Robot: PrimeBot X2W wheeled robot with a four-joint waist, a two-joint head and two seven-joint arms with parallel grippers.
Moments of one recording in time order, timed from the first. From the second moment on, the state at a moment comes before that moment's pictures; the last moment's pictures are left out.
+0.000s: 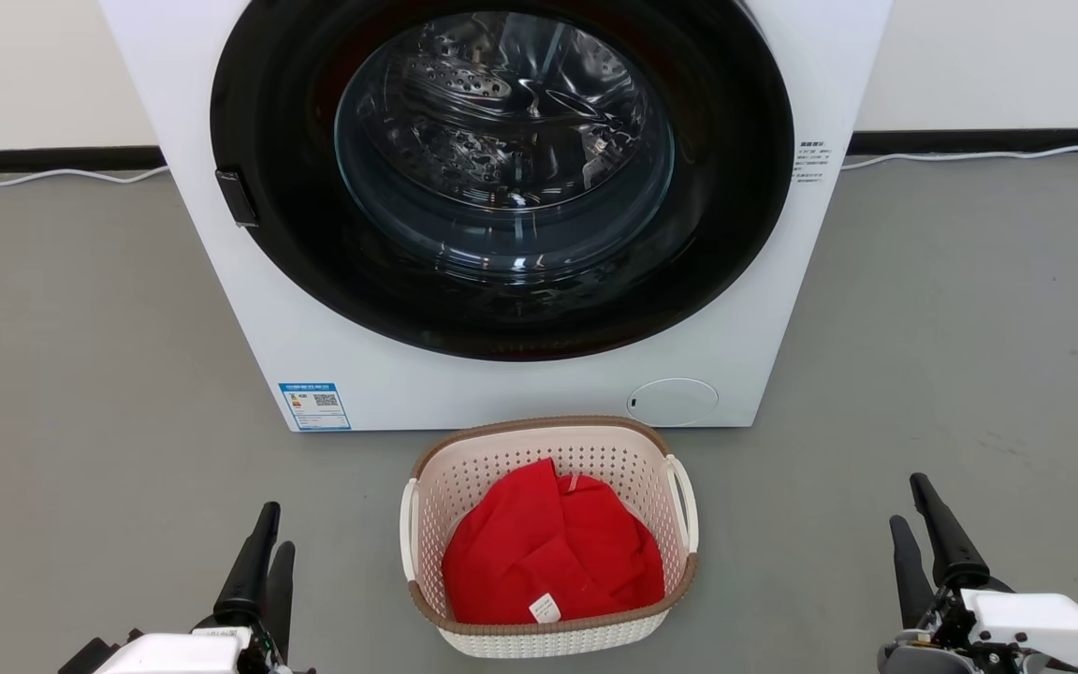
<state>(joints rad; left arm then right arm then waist) -0.02 0.02 0.06 0.32 -1.60 -0.12 0.08 -0.04 -0.04 -0.12 0.31 1.60 0.12 0.09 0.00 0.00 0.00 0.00</state>
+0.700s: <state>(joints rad) -0.02 0.03 0.04 0.26 -1.47 -0.12 0.02 -0.04 -0.06 -0.06 0.25 1.51 0.12 0.03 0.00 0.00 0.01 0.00</state>
